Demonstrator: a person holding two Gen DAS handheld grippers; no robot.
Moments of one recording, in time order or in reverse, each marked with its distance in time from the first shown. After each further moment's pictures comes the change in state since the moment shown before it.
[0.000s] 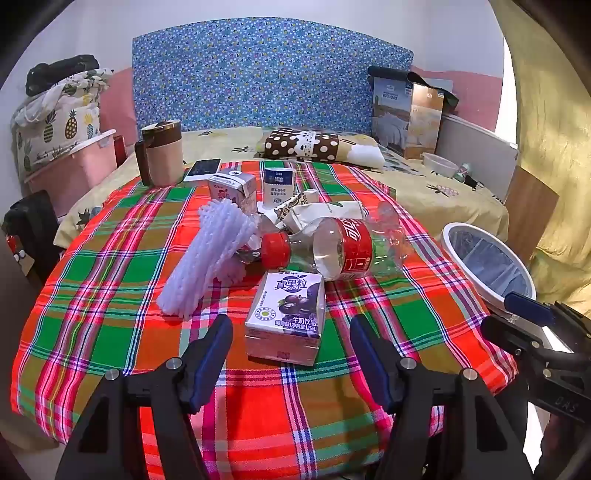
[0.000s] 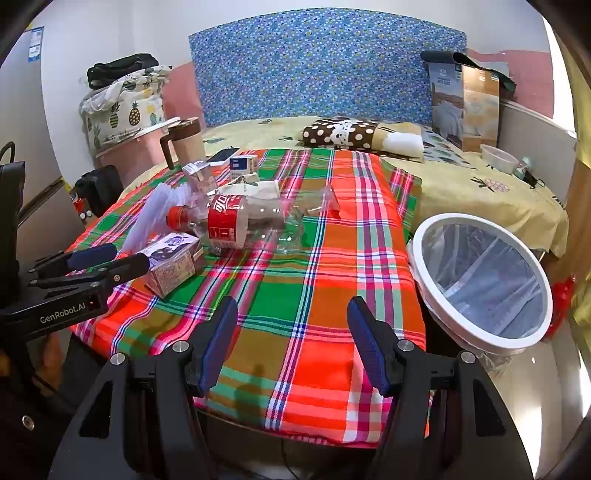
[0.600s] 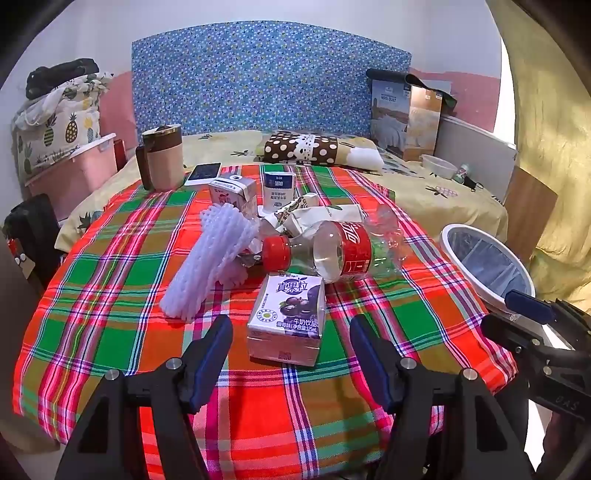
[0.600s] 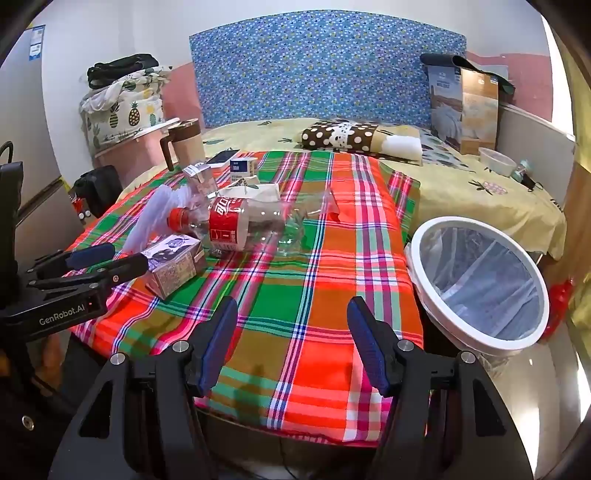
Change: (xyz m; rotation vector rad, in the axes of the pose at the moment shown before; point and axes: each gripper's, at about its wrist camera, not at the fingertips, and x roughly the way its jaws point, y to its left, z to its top) left arm -0.003 -0.003 0.000 0.011 -0.015 0.010; right arm -0.001 0.002 -0.001 -0.004 -0.004 -0.004
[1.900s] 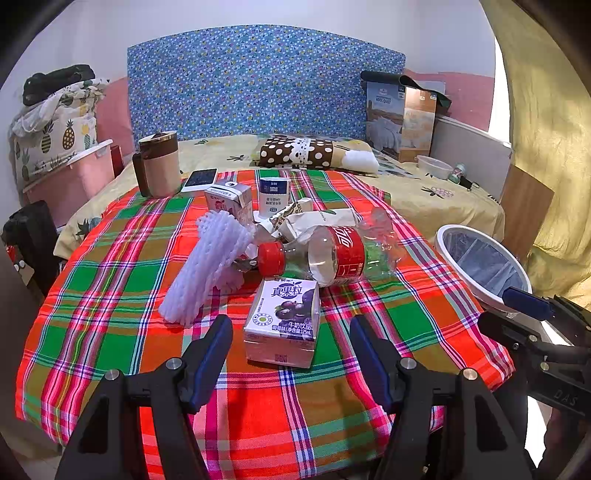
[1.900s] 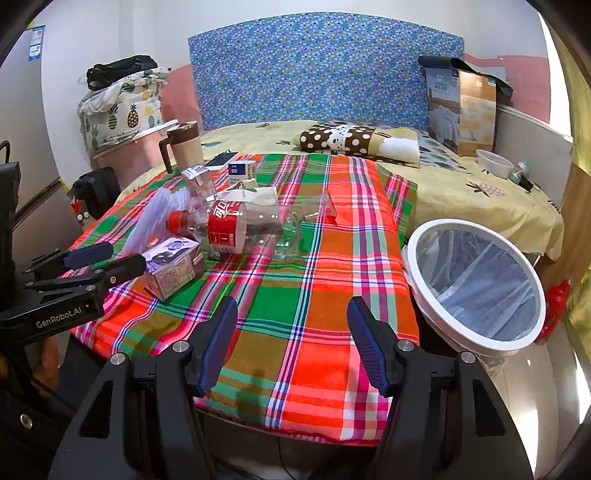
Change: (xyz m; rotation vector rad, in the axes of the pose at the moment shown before) left arm -0.006 -0.002 0.002 0.013 -0.015 -0.010; right arm -0.002 -0.002 0.003 -0.002 -0.006 -0.012
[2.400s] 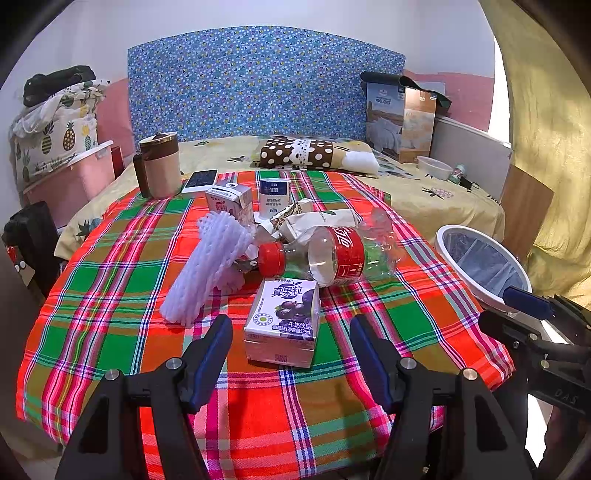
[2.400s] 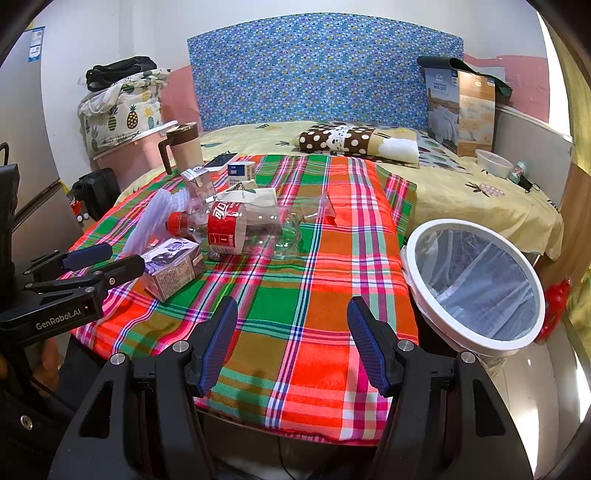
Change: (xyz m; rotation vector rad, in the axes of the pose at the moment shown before) left arm -0.002 -0.001 0.002 0.001 -0.002 0.000; right arm -0.002 0.000 0.001 -0.001 -0.005 -0.003
